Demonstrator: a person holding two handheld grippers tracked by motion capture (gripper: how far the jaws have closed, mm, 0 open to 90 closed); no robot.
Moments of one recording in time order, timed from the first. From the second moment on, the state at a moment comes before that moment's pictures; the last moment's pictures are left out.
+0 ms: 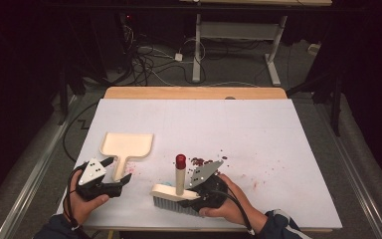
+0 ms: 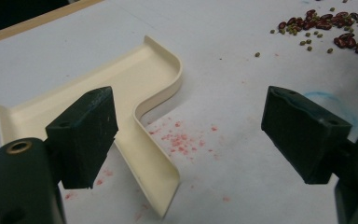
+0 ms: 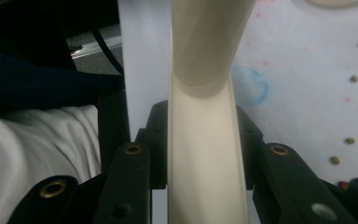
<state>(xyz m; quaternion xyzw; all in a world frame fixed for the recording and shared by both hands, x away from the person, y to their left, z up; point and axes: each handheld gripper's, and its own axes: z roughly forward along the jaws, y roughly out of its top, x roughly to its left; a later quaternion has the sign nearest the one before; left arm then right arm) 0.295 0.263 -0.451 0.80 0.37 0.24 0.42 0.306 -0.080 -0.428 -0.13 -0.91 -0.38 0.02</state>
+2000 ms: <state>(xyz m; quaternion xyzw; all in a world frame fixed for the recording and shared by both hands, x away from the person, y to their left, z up) 0.297 0.257 -0.454 0.81 0.35 0.24 0.40 0.365 -0.121 -0.431 -0.42 -0.79 -0.44 -0.10</state>
